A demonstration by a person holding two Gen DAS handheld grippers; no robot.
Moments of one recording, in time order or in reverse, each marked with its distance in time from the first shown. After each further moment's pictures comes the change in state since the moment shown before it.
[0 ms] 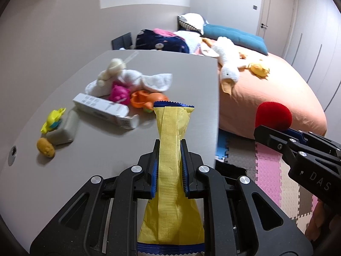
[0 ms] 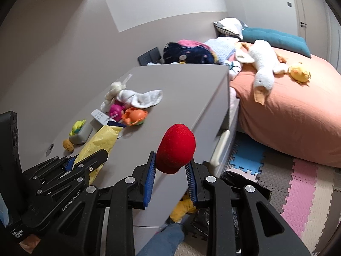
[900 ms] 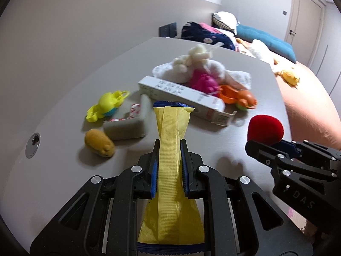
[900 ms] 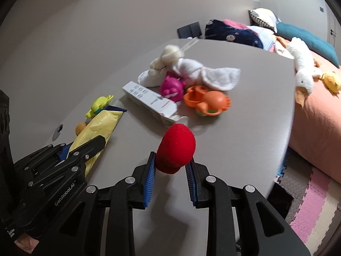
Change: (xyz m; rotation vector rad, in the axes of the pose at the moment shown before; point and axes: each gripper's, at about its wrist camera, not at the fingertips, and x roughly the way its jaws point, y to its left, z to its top) left arm 0.011 0.127 -0.010 -0.109 0.034 0.134; right arm 0.094 0.119 0.001 -0.123 0.138 0.097
